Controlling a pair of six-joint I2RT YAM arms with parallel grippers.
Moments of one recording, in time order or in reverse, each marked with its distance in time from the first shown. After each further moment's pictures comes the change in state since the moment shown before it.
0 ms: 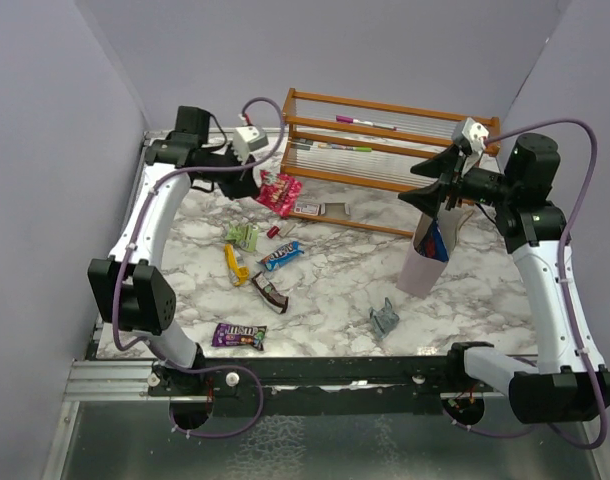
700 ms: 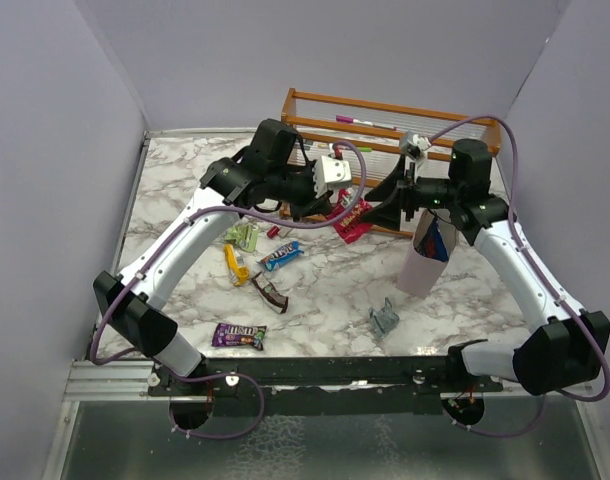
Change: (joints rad) left arm -0.575 -0.106 0.040 0.135 -0.151 -0.020; right arm 0.216 0.162 -0.113 0.201 -0.082 0.264
